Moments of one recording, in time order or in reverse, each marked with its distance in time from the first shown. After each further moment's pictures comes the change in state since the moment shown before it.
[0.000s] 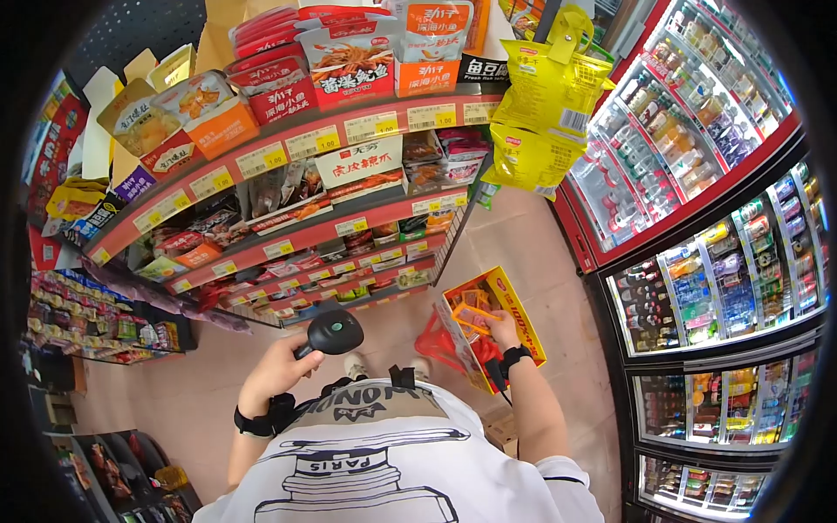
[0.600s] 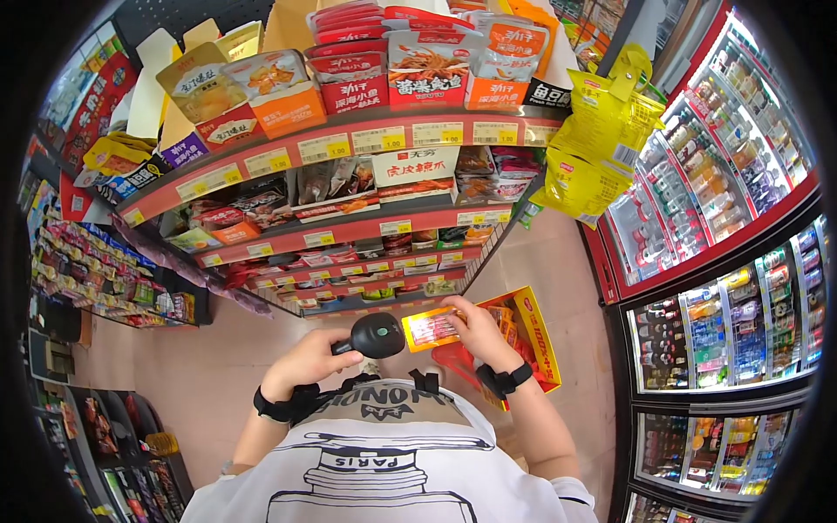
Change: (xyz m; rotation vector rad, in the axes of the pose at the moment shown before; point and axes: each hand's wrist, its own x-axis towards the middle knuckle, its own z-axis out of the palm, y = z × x) left_hand 0.000 0.006 0.001 0.092 -0.074 0.095; right_hand -0.148 -0.146 0.079 -0.430 -0.525 -0.866
